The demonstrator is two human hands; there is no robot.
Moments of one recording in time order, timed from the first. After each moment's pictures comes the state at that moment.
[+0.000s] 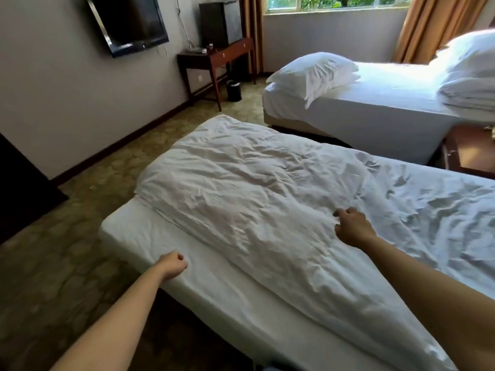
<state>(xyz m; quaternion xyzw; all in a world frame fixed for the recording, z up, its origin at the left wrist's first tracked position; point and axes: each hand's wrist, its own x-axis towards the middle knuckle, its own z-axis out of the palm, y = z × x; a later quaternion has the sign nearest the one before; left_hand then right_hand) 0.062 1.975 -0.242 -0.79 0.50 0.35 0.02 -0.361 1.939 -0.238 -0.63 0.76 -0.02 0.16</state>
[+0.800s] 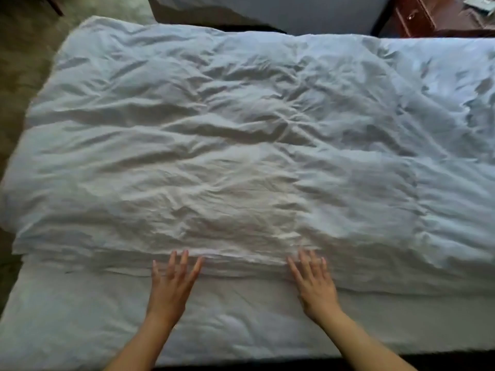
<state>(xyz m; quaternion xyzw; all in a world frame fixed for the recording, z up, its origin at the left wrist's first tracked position) 0.263 1.646 -0.503 -0.35 0.92 -0.05 0.18 -0.027 1.827 -0.526 -0.58 0.80 0.12 0.14</state>
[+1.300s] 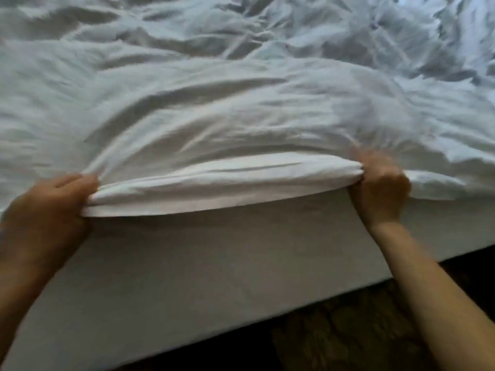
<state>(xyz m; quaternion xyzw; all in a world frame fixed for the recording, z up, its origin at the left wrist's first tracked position) 0.298 1.511 -0.517 -0.39 0.91 0.13 0.01 -0.077 1.821 -0.473 -0.38 0.89 -0.10 -0.23</state>
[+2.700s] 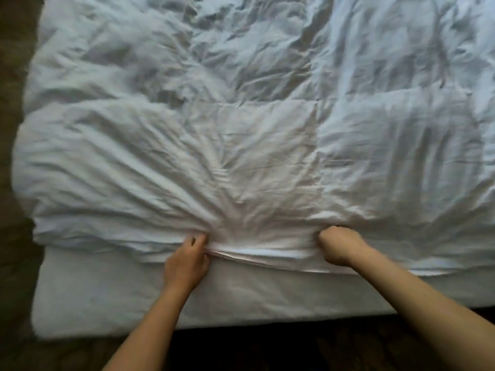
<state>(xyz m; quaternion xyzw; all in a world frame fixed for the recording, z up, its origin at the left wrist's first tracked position) 0.279 1.655 -0.540 -0.49 0.84 0.18 0.16 -0.007 1.791 -0.501 -0.52 0.72 0.27 0.38</state>
